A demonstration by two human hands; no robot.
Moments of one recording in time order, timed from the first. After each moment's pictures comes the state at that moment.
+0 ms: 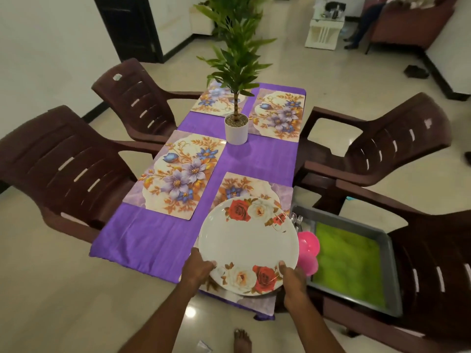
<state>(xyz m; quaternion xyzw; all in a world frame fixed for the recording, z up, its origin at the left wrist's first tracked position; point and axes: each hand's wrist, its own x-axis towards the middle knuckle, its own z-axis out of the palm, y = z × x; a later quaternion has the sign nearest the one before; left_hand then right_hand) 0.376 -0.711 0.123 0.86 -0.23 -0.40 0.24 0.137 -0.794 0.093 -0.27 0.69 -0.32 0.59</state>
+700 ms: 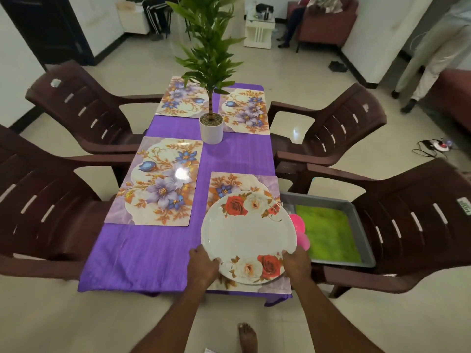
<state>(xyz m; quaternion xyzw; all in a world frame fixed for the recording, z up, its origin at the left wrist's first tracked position) 0.419 -0.707 0.129 0.83 -0.40 -0.36 0.16 0.180 -0.764 0.118 -0.41 0.83 -0.17 0.35</state>
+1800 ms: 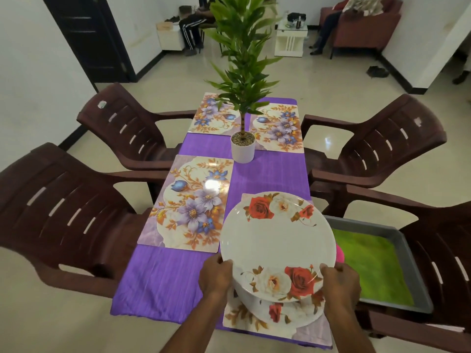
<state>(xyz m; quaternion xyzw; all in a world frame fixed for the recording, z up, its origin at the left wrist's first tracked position) 0.456 -0.746 0.178 0.82 -0.24 -0.39 0.34 0.214 -0.789 0.203 -0.30 0.81 -0.36 0.34</state>
